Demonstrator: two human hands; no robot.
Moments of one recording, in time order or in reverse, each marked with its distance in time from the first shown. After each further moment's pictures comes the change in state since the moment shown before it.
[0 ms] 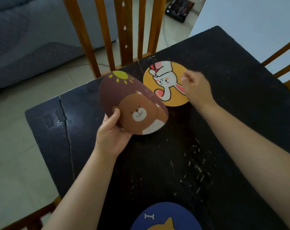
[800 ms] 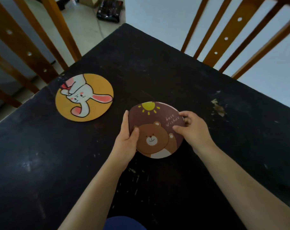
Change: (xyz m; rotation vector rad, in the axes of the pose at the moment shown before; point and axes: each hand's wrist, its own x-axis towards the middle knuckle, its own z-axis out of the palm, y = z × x) left_hand 0.013 -0.143 0.121 1.035 -0.044 -0.304; right_hand -0.106 0.148 -0.101 0.382 0.087 0.508
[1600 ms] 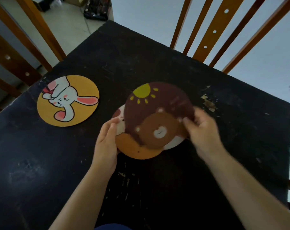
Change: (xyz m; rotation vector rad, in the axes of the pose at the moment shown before) left_hand 0.001 0.007 0.007 -0.223 0.230 -0.112; right_hand -0.014 0.010 -0.027 0.249 0.096 -0.173
